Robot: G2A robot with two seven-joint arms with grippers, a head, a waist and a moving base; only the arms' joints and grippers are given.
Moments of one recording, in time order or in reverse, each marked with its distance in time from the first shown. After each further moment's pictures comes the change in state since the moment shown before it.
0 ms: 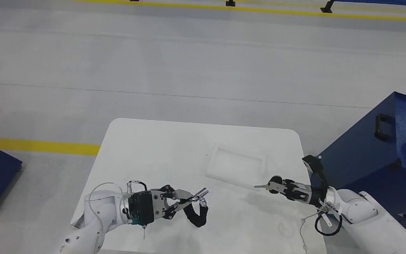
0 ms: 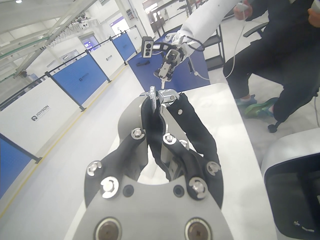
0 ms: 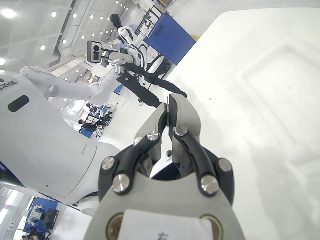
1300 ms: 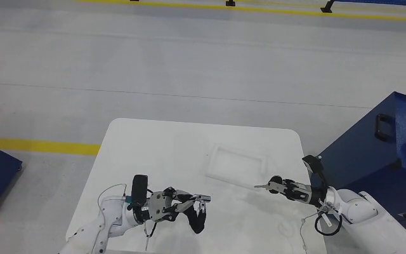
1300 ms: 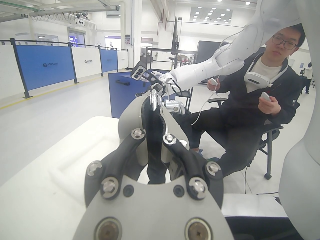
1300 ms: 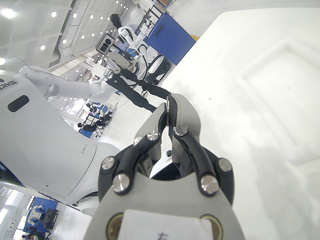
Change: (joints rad) left arm -0.054 0.005 0.161 0.118 -0.553 -0.159 -0.172; right arm 0.000 0.000 0.000 0.000 0.000 0.000 0.000
